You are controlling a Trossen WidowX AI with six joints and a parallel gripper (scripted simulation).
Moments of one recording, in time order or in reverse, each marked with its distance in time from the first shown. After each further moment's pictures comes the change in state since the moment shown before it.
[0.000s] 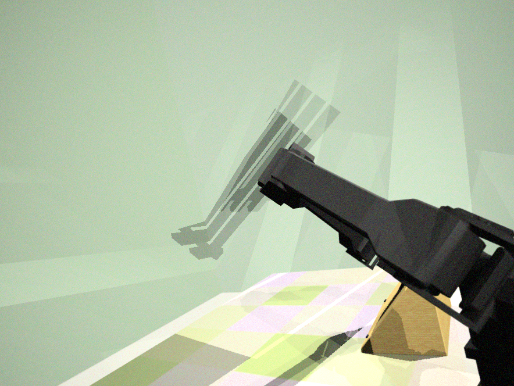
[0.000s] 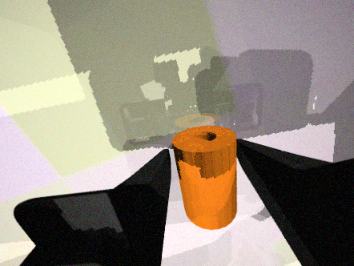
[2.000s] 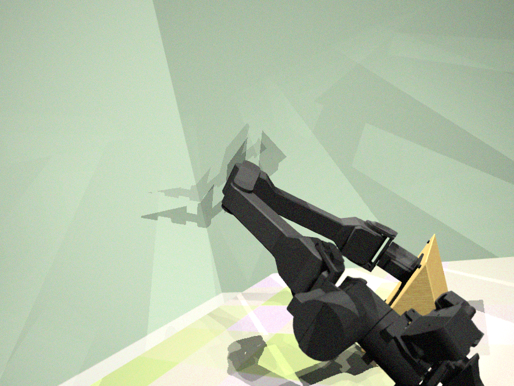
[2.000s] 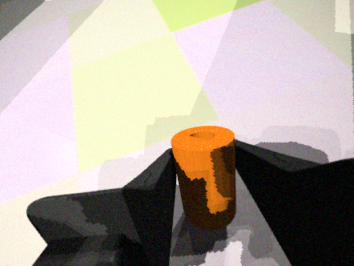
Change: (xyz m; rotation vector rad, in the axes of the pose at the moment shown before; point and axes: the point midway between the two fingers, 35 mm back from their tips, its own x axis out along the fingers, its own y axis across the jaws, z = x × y) arm -0.016 0.000 -0.045 -0.002 -0.769 0.008
